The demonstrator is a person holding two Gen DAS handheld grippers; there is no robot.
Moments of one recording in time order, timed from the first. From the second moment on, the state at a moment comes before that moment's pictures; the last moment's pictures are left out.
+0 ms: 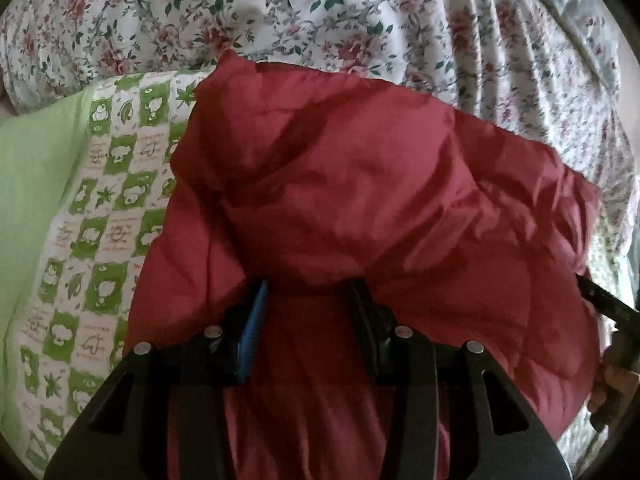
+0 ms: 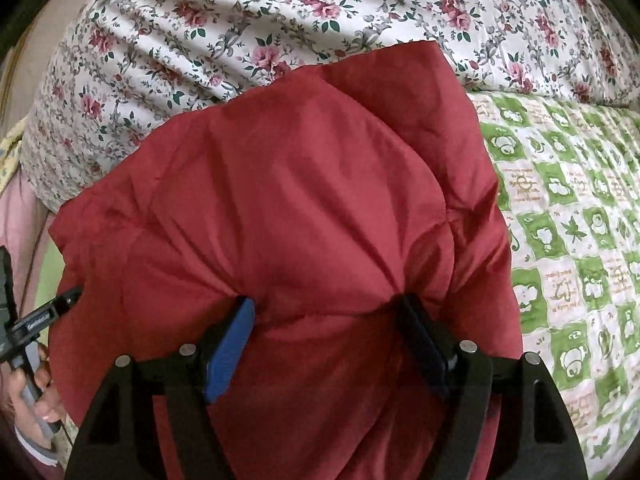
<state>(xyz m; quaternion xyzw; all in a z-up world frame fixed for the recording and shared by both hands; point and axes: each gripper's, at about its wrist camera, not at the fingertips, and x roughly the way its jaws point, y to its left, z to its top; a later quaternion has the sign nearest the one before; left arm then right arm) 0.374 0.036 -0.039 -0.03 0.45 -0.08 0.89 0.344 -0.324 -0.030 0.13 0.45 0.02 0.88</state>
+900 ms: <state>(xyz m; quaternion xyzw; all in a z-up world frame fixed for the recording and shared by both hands) 0.300 0.072 0.004 -0.07 0.42 -0.12 0.90 0.260 -0.377 0.003 0.16 0.41 0.02 0.90</state>
